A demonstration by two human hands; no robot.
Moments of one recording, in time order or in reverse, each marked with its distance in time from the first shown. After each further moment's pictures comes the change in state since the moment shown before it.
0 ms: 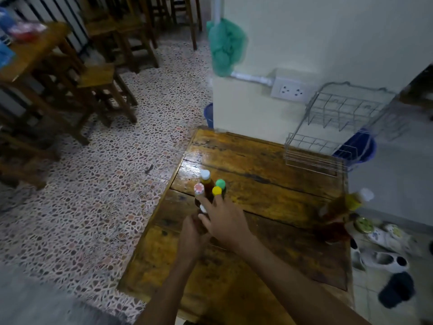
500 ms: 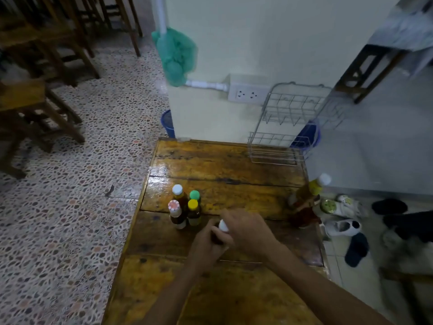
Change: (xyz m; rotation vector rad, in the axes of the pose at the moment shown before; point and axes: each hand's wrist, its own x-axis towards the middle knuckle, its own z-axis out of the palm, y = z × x) left_hand 0.008 0.052 0.029 -0.285 -0.499 0.287; right_hand -0.051 0.056 -0.047 -0.083 0.073 0.047
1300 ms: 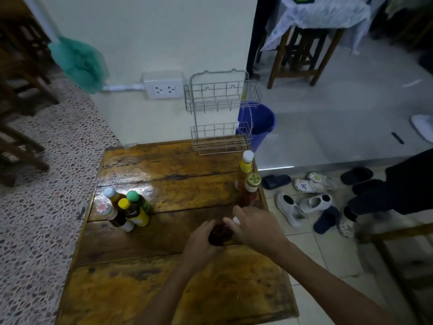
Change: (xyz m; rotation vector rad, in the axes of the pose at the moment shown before) left_hand -0.005 0.072 0.149 0.468 -0.196 -0.039; right_hand -0.166 0.119 -0.035 -0.069 -0.016 0.348
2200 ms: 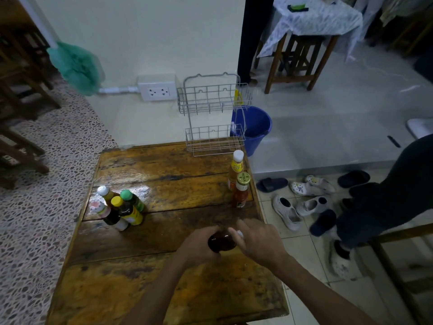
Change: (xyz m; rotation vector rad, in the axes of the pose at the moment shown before) left_hand 0.003 0.020 0.001 0.116 -0.268 0.065; right_hand -0.048 0.019 0.012 0.102 -0.002 0.042
